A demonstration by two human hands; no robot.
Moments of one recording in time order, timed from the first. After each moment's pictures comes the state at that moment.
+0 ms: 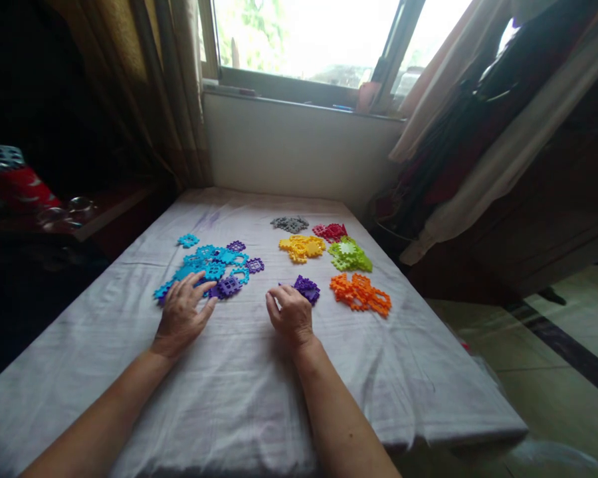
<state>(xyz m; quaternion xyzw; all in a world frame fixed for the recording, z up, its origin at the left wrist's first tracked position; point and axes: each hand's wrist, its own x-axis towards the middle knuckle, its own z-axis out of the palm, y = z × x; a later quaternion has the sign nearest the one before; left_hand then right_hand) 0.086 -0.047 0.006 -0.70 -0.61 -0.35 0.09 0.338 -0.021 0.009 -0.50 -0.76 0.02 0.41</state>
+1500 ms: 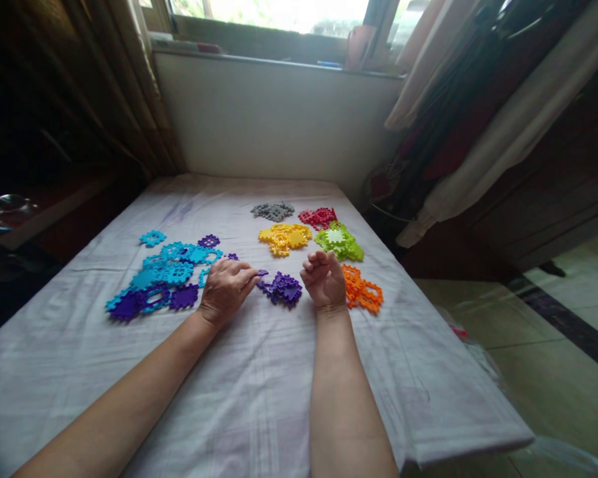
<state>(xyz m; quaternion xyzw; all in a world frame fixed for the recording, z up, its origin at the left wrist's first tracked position) 0.210 0.032 0.021 -0.82 -0.49 -0.28 0.11 0.446 0.052 0.021 -0.17 -0.24 0.71 0.64</state>
